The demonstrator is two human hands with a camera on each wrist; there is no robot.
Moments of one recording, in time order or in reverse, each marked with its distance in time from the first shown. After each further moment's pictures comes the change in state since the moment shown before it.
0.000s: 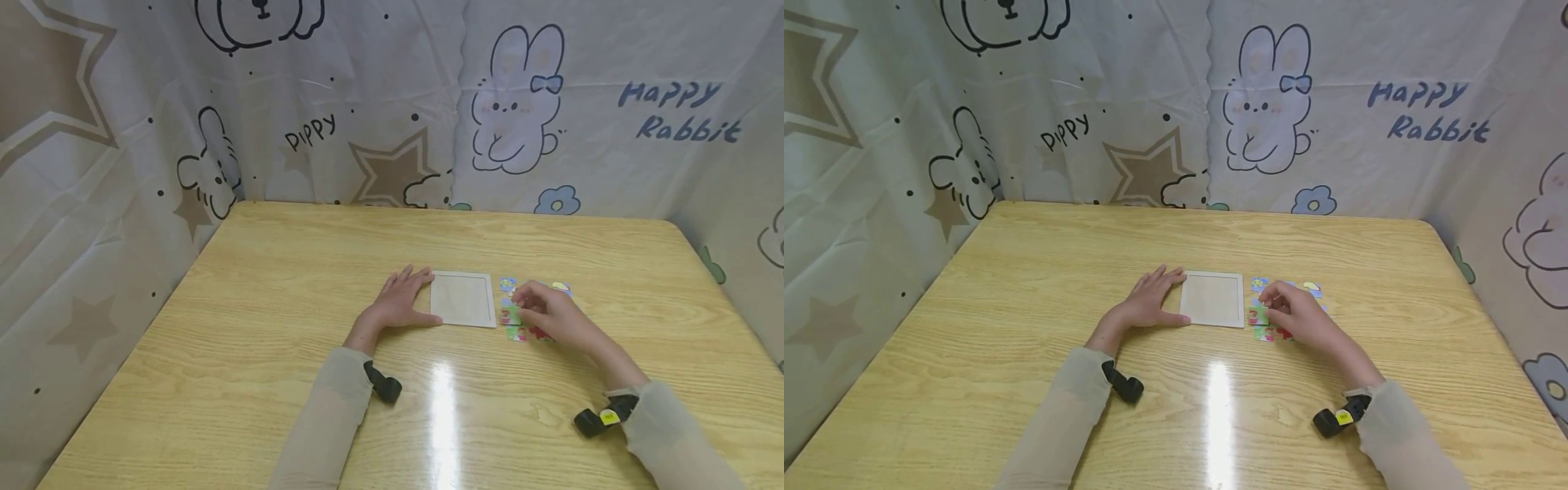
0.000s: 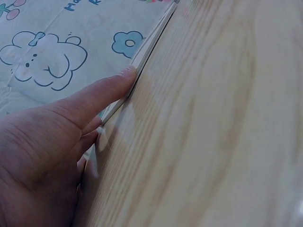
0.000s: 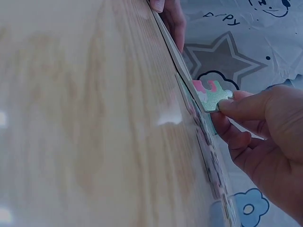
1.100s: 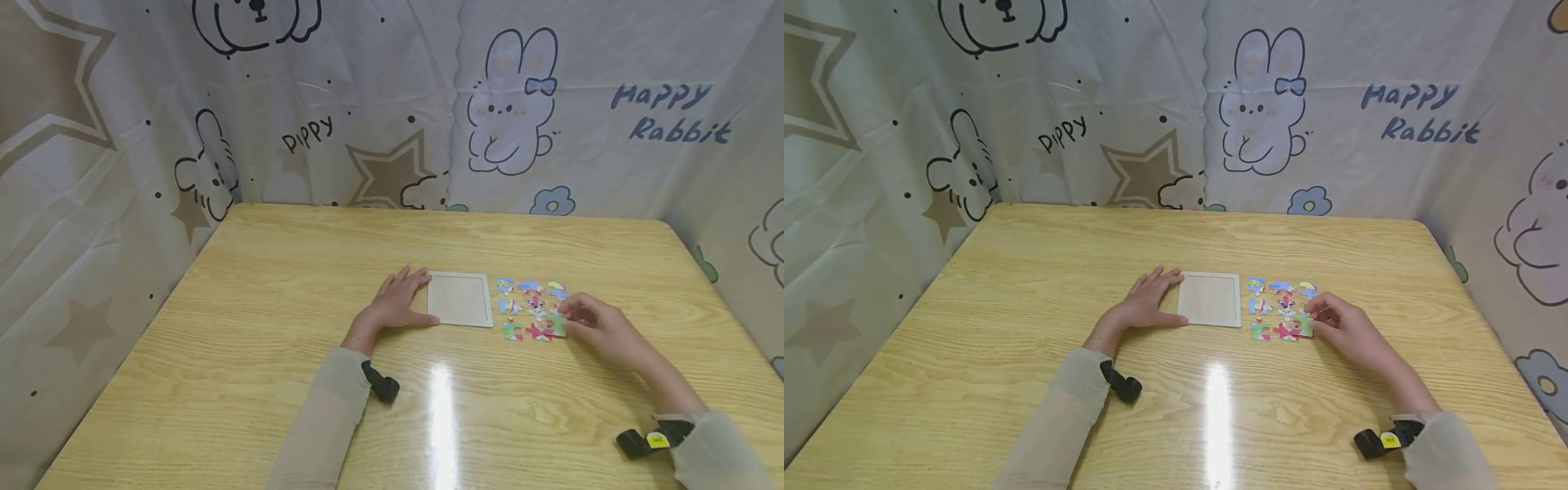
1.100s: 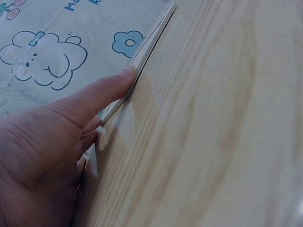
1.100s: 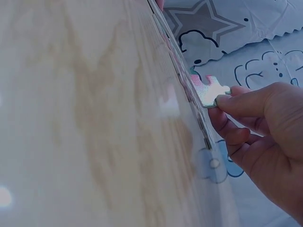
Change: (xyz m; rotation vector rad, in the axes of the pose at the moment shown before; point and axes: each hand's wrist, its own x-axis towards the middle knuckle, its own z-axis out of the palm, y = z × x) left_hand -0.002 0.001 0.000 -0.009 0.002 0.000; right_hand -0.054 0.030 -0.036 -0.143 0.144 0.012
